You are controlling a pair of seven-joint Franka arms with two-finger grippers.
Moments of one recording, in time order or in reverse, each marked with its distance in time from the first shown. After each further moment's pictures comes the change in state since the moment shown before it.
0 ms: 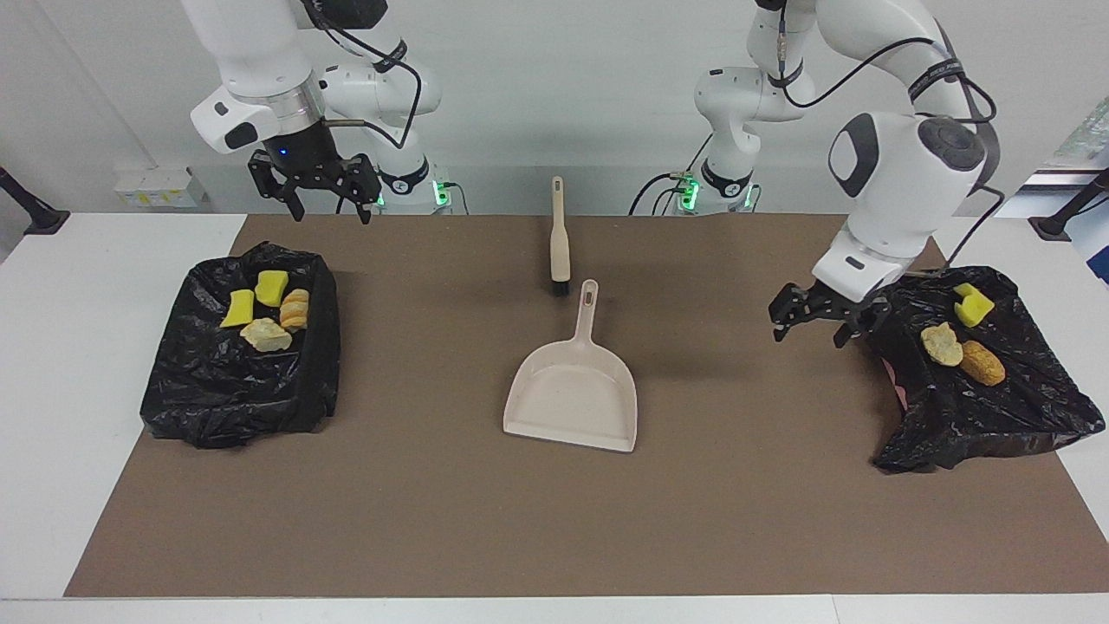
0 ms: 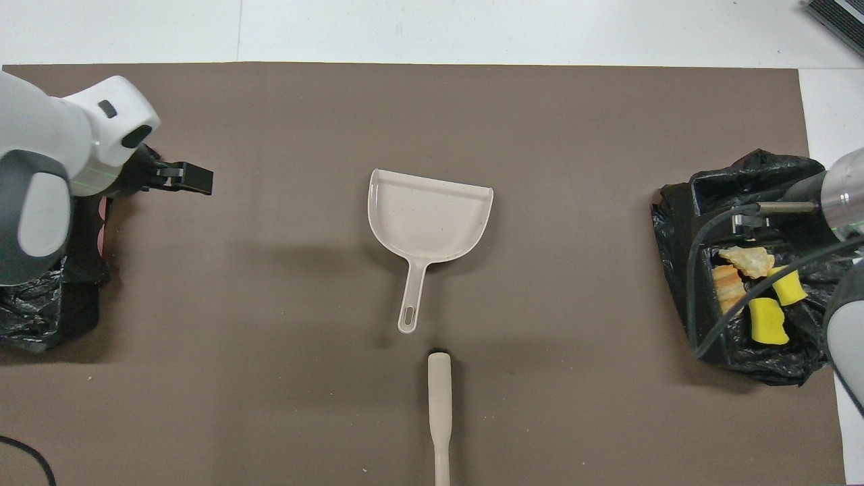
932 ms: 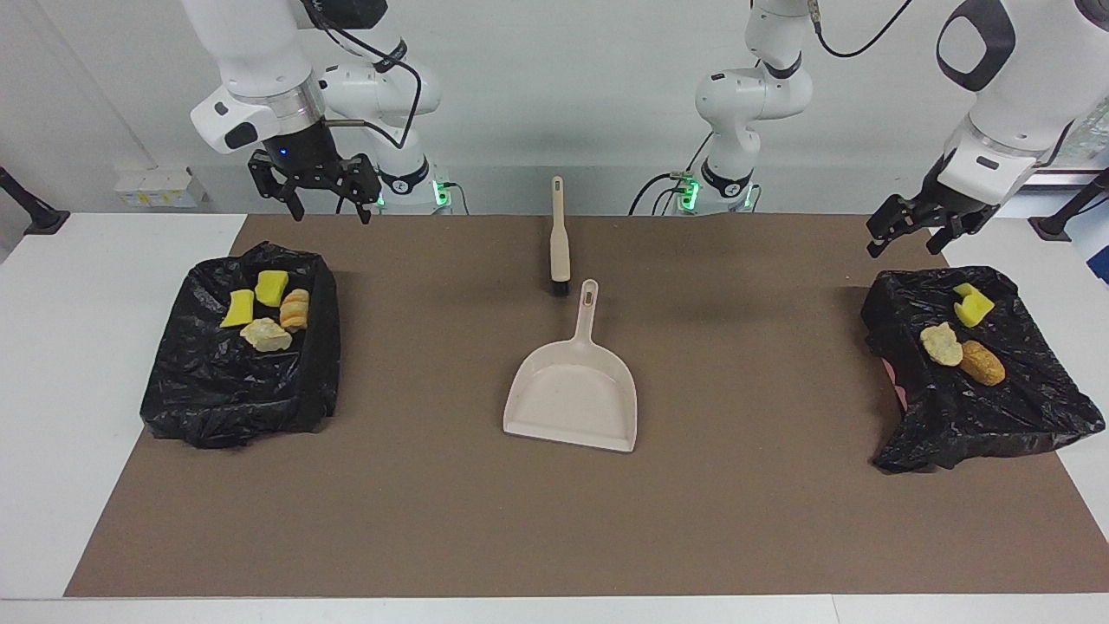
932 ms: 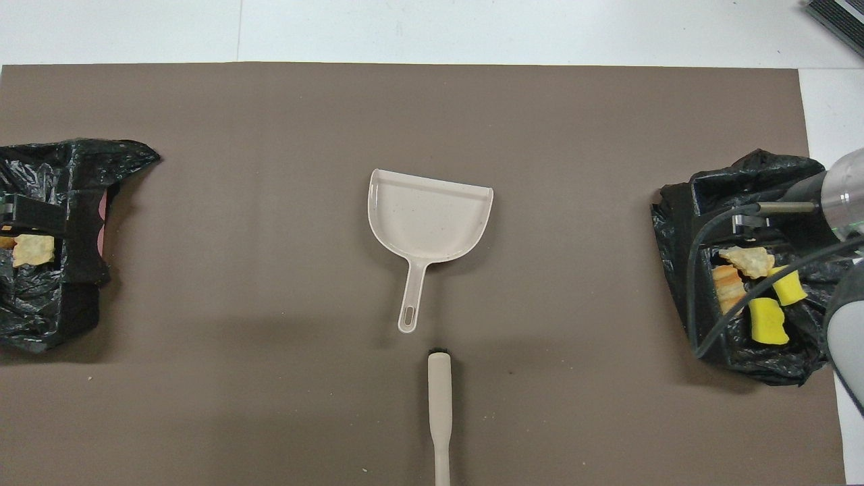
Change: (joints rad) left arm 0.135 -0.167 0.008 0.047 0.038 -0.322 0.003; right arm 0.000 0.000 0.000 0.000 0.000 0.000 0.000
